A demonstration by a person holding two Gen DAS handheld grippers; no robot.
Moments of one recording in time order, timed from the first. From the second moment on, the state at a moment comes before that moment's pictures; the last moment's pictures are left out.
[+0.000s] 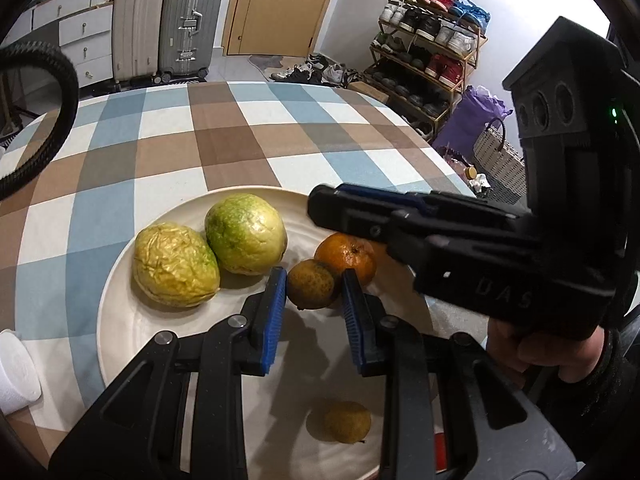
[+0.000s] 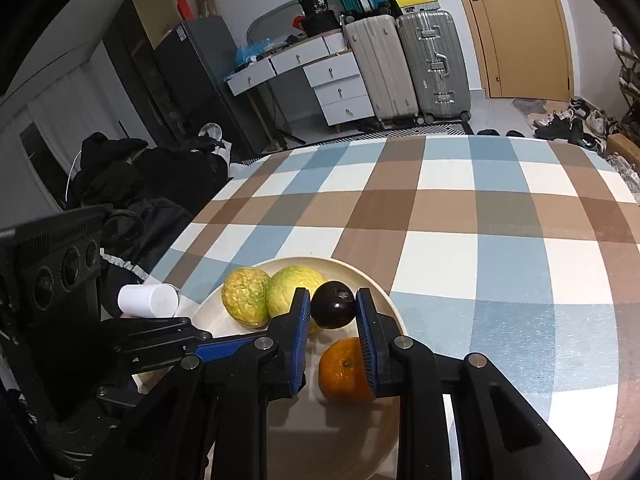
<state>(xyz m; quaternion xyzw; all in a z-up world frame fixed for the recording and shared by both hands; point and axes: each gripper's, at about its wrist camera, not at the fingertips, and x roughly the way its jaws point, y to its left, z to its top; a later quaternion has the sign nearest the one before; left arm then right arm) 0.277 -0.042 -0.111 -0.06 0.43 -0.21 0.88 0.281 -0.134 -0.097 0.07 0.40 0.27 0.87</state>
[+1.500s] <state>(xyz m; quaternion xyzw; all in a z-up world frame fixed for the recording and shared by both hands) 0.139 -0.026 -0.009 -0.04 0.33 -0.14 0.93 0.111 -0.174 -0.012 0.08 0.27 0.23 0.93</state>
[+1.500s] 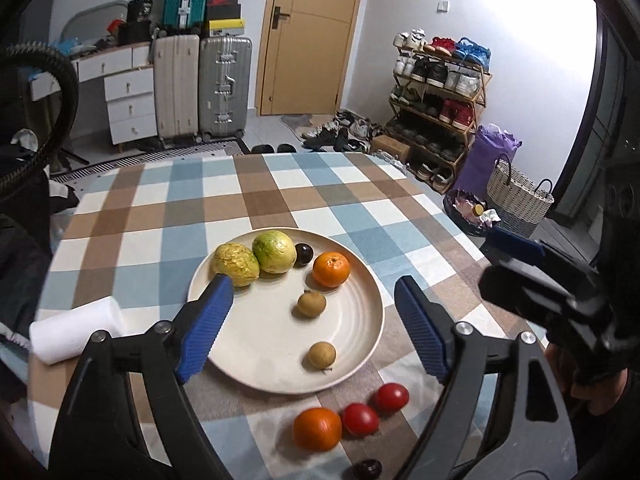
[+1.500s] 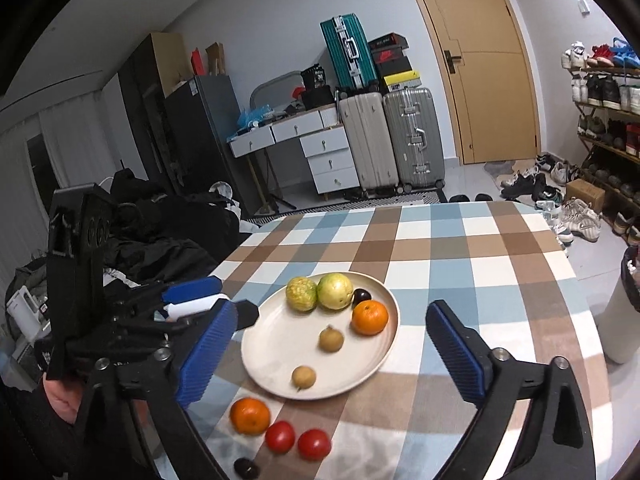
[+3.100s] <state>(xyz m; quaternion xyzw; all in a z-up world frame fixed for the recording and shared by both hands) 0.045 -0.051 -0.123 -0.03 0.45 -0.15 0.88 0.005 -0.188 -0.079 0.10 0.30 0.17 0.93</state>
